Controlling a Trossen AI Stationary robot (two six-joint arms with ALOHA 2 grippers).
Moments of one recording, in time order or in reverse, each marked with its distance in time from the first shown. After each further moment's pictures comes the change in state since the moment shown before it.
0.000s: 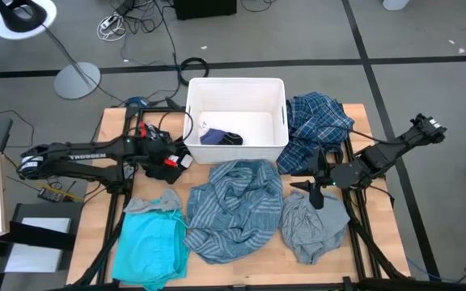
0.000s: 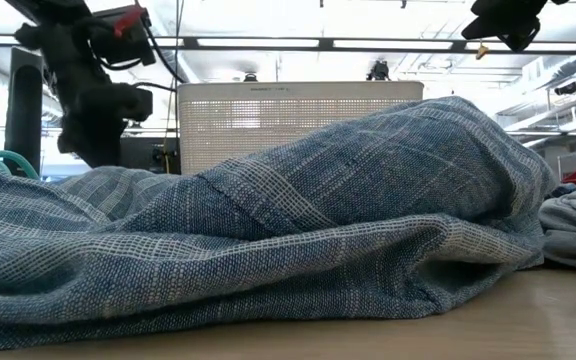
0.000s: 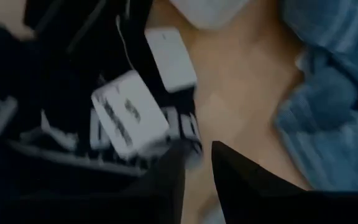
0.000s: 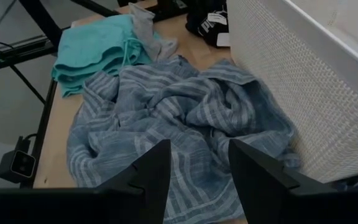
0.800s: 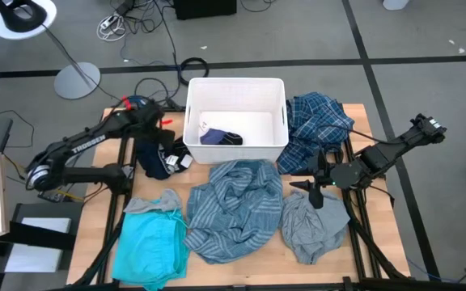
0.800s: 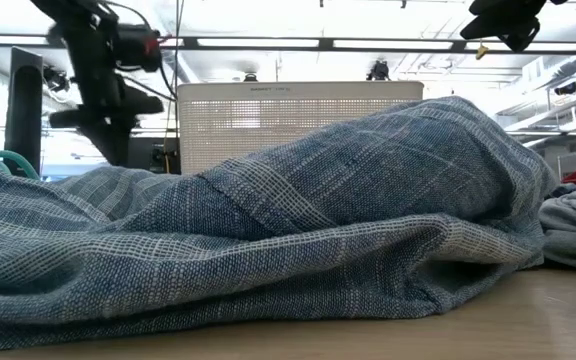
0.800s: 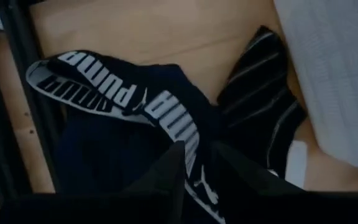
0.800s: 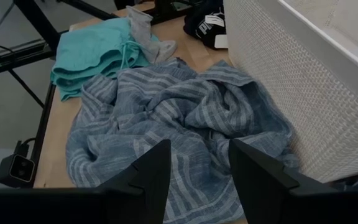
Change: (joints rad) left arm 0.483 0.078 0.186 -0.139 -0.118 0.013; right arm 0.000 0.000 0.000 0.004 0.010 0.013
